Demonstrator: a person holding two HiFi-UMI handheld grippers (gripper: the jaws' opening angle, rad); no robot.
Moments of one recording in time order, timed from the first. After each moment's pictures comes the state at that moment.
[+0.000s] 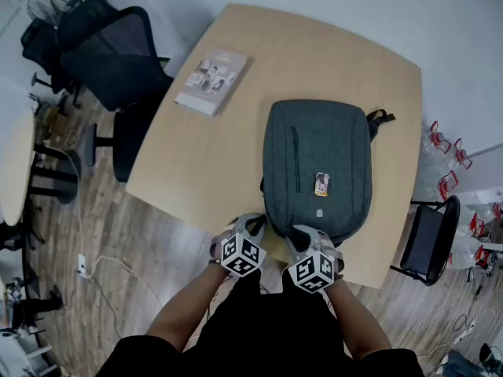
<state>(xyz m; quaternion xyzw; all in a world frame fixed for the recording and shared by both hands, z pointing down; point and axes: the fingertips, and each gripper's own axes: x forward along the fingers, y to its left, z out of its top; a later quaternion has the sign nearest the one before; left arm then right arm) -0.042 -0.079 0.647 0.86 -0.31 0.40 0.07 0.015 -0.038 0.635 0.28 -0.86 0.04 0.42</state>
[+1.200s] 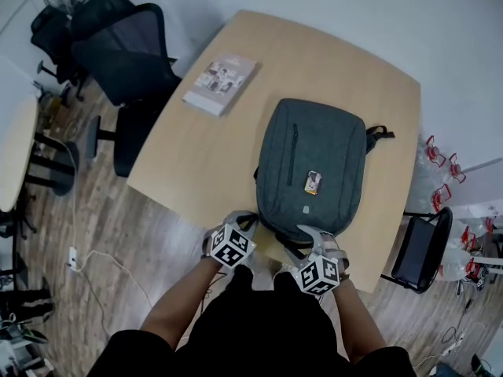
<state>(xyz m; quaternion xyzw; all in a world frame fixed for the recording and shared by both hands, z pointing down) -0.067 -0.082 0.643 0.86 -0.32 0.38 0.13 0.021 -0.022 0.620 0.20 -0.88 -0.05 0.43</state>
